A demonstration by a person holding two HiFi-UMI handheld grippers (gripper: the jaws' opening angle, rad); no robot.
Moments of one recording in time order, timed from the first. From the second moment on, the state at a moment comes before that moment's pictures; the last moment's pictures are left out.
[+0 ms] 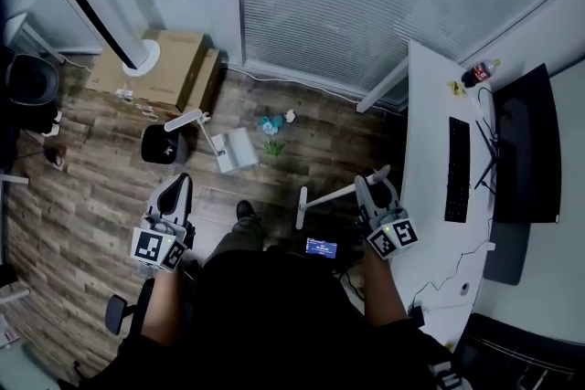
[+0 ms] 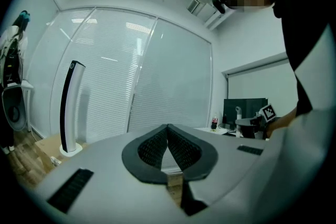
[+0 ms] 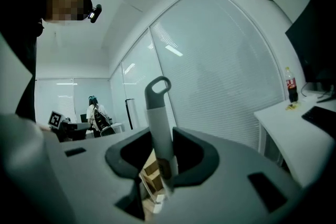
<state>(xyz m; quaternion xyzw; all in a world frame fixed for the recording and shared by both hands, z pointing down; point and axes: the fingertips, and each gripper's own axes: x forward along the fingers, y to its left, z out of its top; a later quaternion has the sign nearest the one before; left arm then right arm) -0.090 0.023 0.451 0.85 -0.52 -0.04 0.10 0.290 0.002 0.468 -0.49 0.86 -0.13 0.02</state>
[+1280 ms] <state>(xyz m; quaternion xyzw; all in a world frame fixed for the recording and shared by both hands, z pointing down) -0.129 -0.196 0.529 0.84 -0.45 0.29 0.09 0.251 -0.285 0.447 -0.35 0.92 -0.17 0.08</state>
